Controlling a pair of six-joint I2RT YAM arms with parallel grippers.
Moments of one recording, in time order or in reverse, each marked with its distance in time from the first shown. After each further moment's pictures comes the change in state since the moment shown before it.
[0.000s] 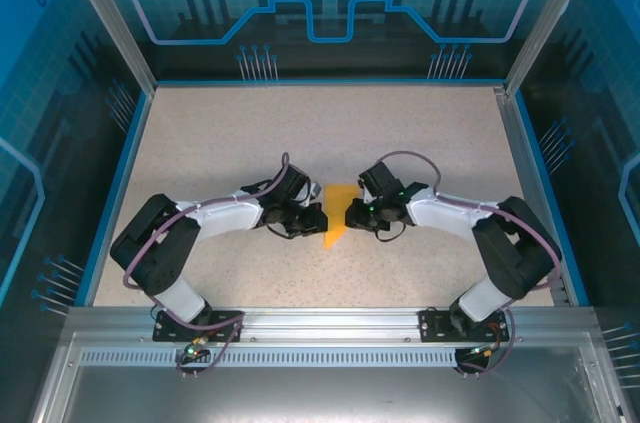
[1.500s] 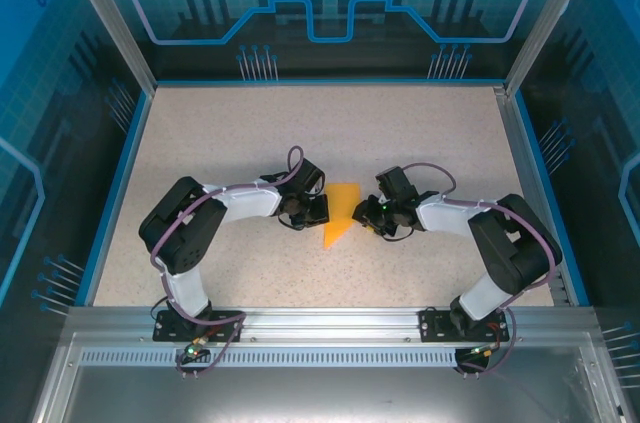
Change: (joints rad) left arm -0.010 0.174 0.146 -0.092 -0.223 -0.064; right arm -0.102 0.047 -0.125 0.208 -0.072 0.262
